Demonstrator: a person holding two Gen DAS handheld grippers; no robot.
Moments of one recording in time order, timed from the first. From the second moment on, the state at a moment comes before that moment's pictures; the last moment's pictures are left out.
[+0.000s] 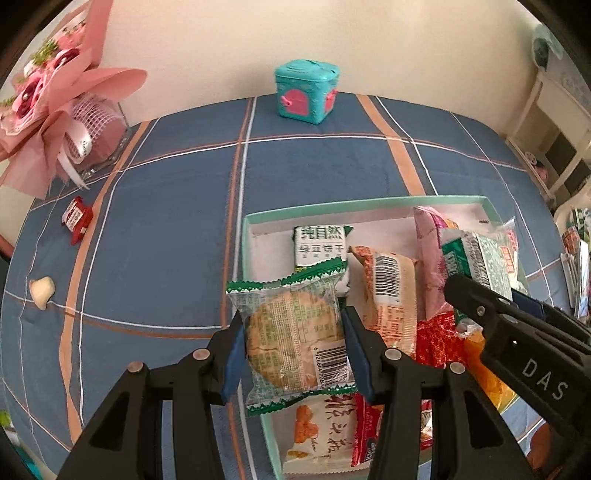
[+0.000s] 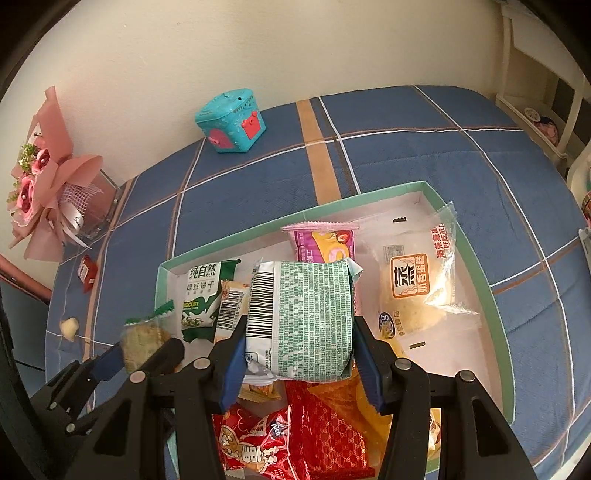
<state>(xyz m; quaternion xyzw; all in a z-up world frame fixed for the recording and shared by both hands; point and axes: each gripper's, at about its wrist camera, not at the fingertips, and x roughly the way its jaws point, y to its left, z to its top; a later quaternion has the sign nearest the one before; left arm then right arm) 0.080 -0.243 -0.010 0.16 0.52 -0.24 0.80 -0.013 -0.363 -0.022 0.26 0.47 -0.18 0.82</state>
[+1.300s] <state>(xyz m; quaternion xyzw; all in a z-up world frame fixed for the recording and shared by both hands) 0.111 -0.187 -0.010 0.09 0.56 -0.17 0.80 -0.008 -0.347 -0.015 0.22 0.49 -0.19 0.82</state>
